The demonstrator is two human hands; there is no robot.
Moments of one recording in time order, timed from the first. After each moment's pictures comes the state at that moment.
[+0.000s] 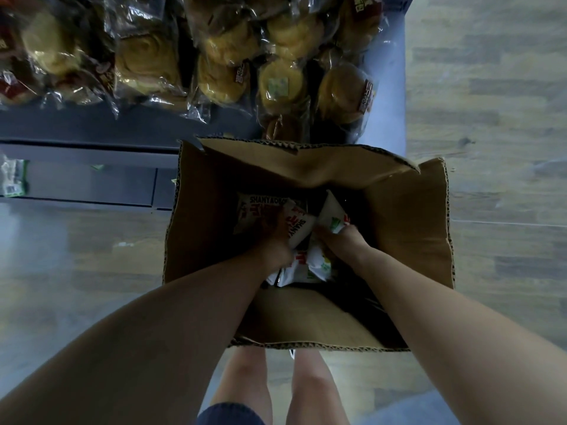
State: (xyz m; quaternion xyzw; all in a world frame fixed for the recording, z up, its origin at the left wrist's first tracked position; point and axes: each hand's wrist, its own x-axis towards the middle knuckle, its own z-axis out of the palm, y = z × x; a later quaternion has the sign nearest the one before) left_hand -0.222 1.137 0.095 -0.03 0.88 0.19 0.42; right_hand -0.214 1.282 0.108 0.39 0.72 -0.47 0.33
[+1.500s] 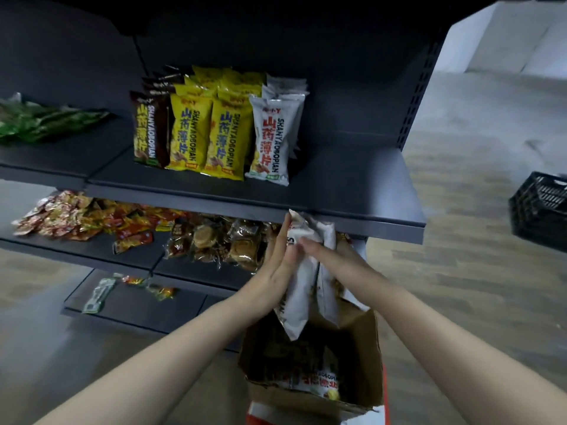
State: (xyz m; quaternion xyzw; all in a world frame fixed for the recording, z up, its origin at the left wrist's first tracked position) left_hand -0.194 1.101 0.470 0.13 0.81 0.57 0.06; right_hand -0.227 1.249 0.480 -0.07 0.75 -0.65 0.15
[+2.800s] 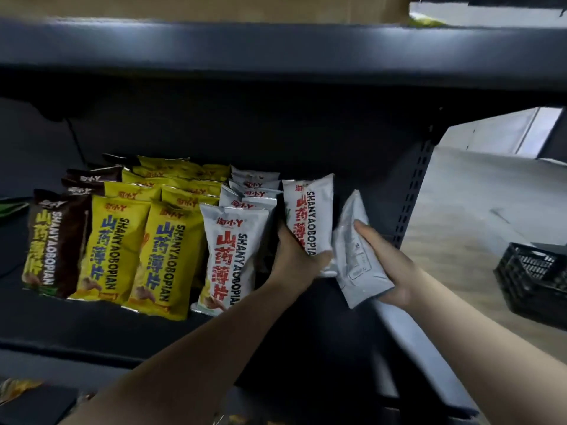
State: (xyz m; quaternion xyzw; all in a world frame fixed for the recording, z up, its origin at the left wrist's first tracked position) left_hand -0.470 1.176 0.523 0.04 0.76 0.64 -0.06; right_hand -0.464 1.332 0.539 0.06 0.55 -0.82 0.16
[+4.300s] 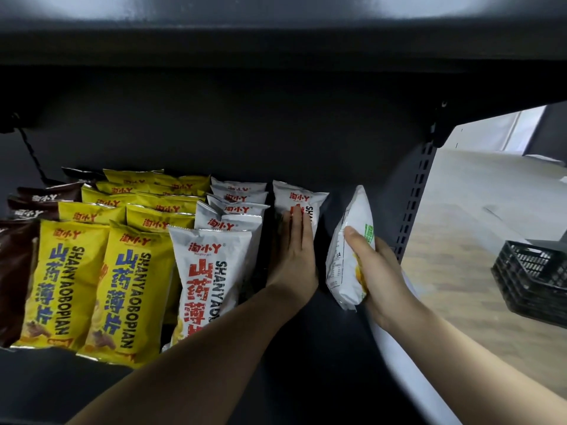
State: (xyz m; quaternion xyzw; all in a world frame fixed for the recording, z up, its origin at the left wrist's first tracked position) left_hand -0.545 1.195 0.489 0.15 0.95 0.11 -0.25; right_hand -0.487 1.313 0.528 0.06 0.61 -0.79 -0.09
